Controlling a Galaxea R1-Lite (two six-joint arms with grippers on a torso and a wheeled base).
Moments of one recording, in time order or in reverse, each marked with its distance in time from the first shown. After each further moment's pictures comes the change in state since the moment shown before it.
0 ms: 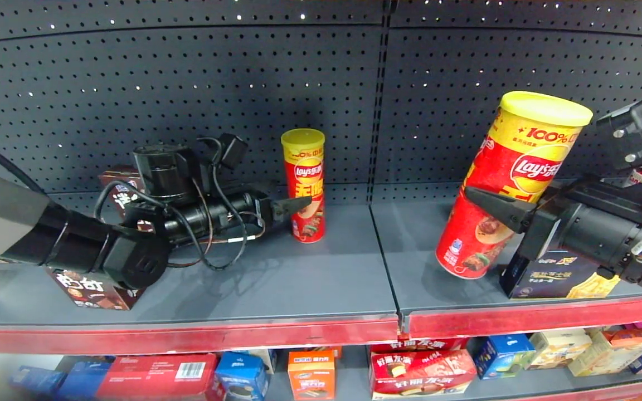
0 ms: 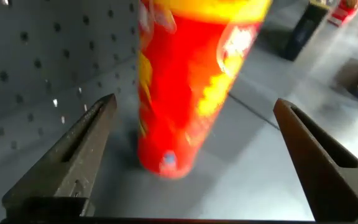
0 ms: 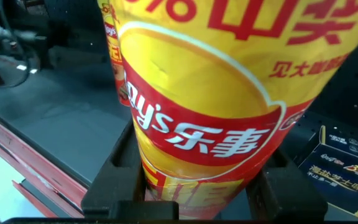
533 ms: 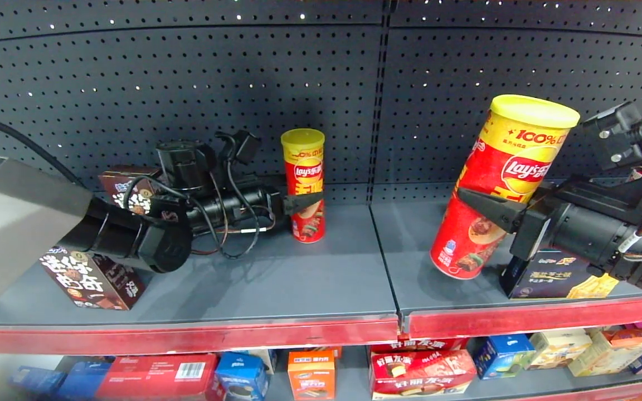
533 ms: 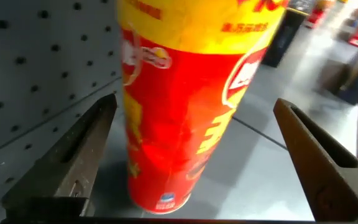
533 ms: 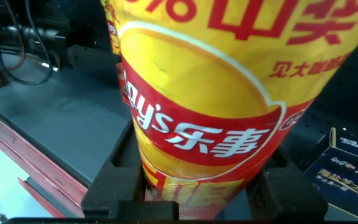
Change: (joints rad) left arm 0.000 0.104 -0.144 0.003 -0.135 -0.005; right arm -0.001 0.023 -0.014 0.000 0.018 0.008
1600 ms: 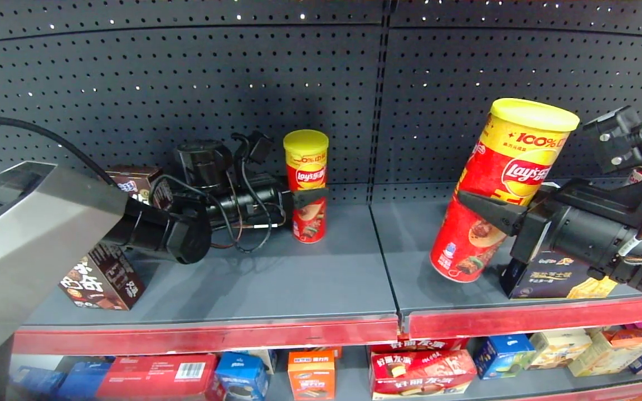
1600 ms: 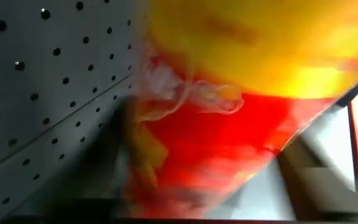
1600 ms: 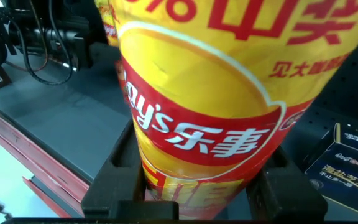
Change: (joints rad) left arm -0.014 0.101 -0.139 0.007 -0.070 -0.027; right arm 0.000 -0.002 0.011 -0.001 0.003 0.015
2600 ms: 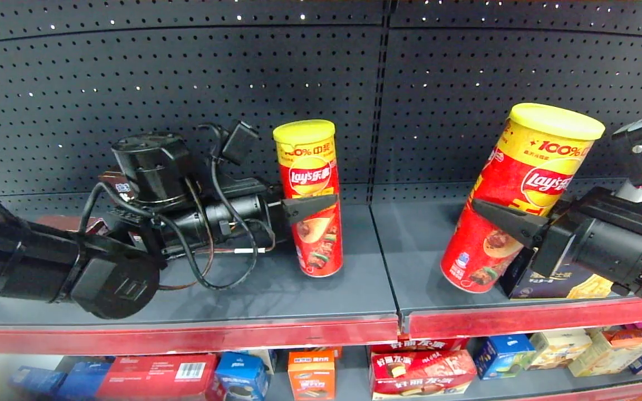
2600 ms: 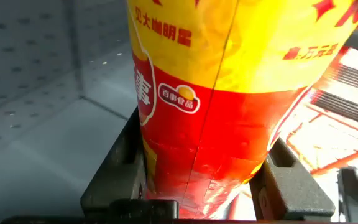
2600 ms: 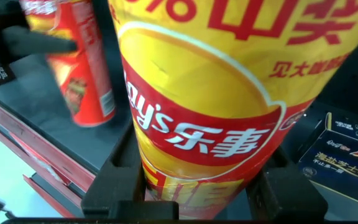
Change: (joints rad) left arm -0.122 -0.346 0.428 -0.134 0.024 -0.076; right arm -0.001 -0.065 0.061 0.000 -0.003 -0.003
